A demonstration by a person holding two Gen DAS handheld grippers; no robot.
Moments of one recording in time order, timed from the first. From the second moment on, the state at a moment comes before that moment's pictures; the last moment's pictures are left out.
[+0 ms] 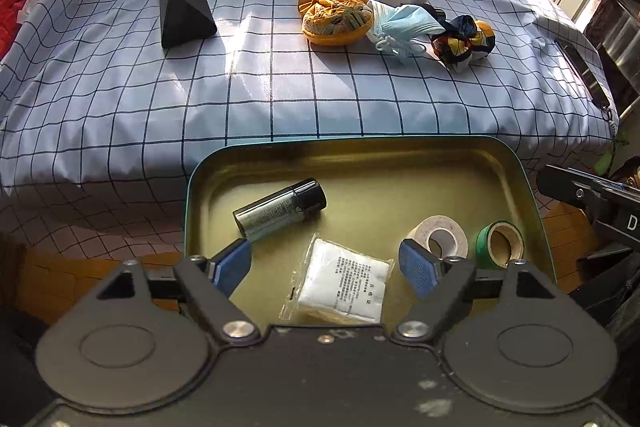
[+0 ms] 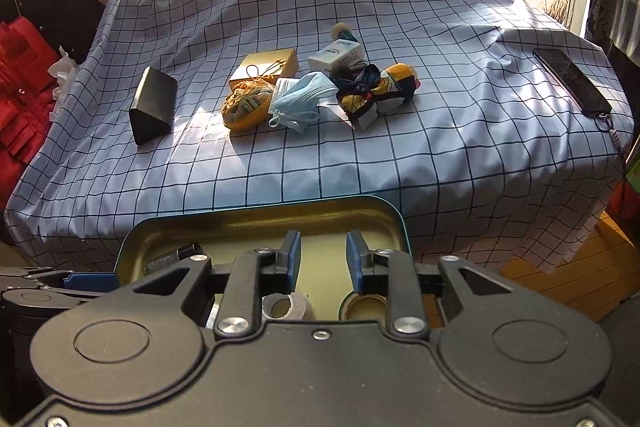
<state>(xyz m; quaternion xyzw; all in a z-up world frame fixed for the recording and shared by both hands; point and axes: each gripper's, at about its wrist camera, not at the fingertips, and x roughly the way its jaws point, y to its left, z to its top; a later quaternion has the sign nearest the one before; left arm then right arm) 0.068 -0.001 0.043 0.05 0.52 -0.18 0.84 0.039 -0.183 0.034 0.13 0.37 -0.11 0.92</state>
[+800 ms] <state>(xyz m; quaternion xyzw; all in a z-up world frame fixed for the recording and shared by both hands) 0.075 0.000 0.039 0.05 0.52 -0.17 0.84 0.057 -0.176 0.020 0.11 0.42 -0.09 0.90</state>
